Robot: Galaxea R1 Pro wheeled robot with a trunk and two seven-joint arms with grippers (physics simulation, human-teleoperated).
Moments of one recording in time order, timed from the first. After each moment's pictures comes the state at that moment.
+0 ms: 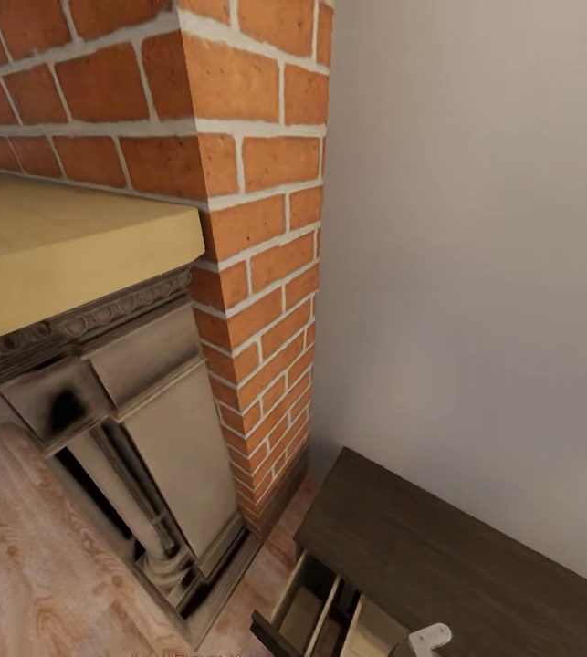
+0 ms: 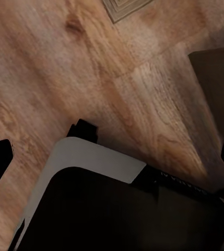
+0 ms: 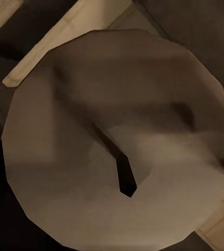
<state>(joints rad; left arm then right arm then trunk) -0.43 0.07 -0.54 0.05 1.02 0.01 -0.09 -0.46 -0.01 -0.18 -0.05 0.42 0.00 0.04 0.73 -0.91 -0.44</state>
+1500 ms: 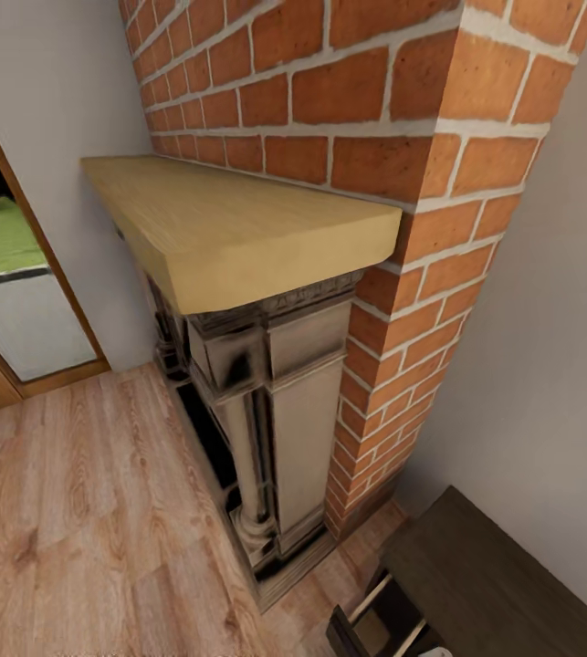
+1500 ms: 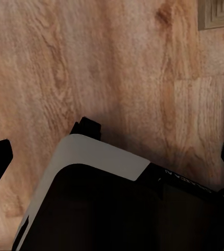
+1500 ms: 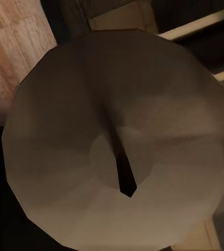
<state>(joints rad) -0.42 0.07 -0.54 0.05 1.02 0.01 -0.09 -0.44 -0.01 -0.18 0.00 0.43 0.00 0.04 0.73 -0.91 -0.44</state>
